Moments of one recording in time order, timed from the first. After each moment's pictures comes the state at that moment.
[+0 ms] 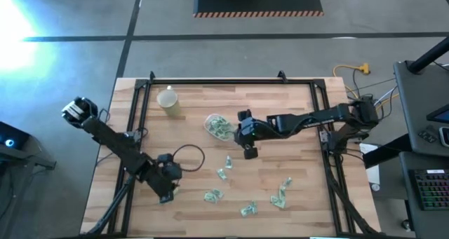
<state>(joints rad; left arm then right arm) -0.69 1.29 0.70 -0.52 -0.21 -0.85 0.03 1.64 1.10 -0.28 0.17 -0.30</state>
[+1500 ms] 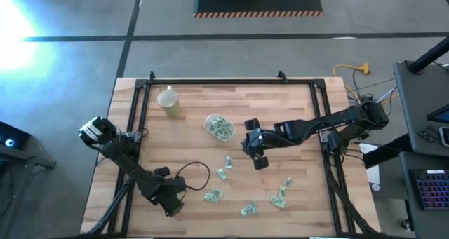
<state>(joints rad) -0.77 1.71 0.95 -0.74 -0.04 -1.15 0.14 1.54 1.07 -0.41 0.17 -0.20</state>
